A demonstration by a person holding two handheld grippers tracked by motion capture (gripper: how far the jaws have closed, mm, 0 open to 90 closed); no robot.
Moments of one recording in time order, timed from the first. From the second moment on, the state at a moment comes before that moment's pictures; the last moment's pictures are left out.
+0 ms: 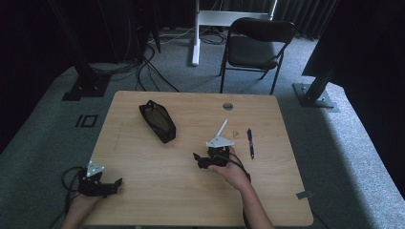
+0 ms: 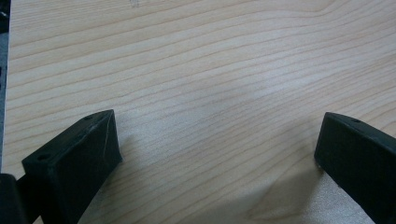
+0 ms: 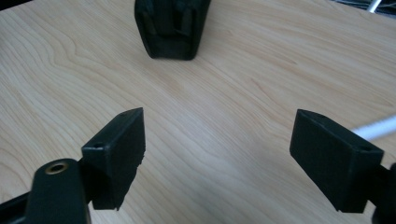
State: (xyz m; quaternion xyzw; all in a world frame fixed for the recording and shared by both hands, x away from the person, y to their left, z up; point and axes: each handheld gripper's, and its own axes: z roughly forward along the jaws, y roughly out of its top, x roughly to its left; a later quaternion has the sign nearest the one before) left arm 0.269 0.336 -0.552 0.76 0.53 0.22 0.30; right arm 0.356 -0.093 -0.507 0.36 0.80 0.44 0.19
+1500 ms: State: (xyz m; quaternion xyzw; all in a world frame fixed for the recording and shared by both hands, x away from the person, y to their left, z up) left arm 0.269 0.336 -0.552 0.76 0.53 0.22 0.30; right arm 0.390 -0.007 -0.515 0.34 0.81 0.45 0.18
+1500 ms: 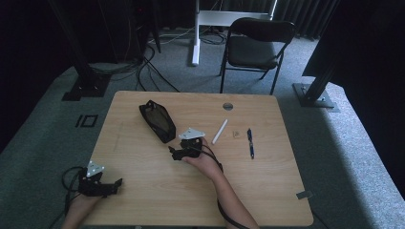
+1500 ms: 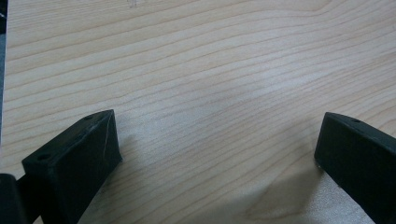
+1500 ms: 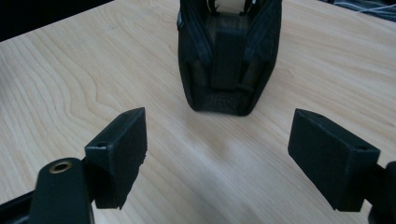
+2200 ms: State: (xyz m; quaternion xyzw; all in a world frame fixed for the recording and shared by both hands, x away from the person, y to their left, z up) left arm 0.269 0.336 -0.552 0.76 0.53 0.22 0.30; right arm 0.415 0.015 -0.505 0.37 0.78 0.46 0.20
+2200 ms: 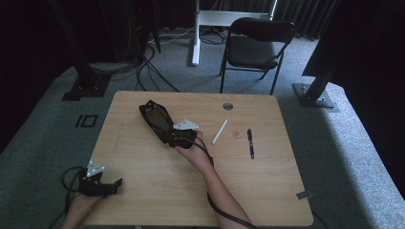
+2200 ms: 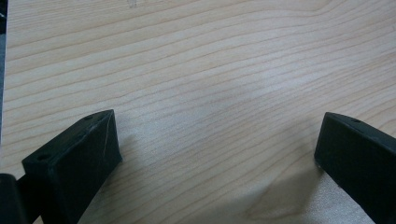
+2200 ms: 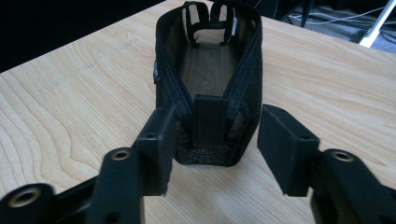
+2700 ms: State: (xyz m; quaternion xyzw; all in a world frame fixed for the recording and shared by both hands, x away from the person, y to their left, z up) left arm 0.269 0.336 -0.552 0.76 0.53 0.22 0.30; right arm 0.424 0.024 -0.511 0.37 0.79 0.45 0.19
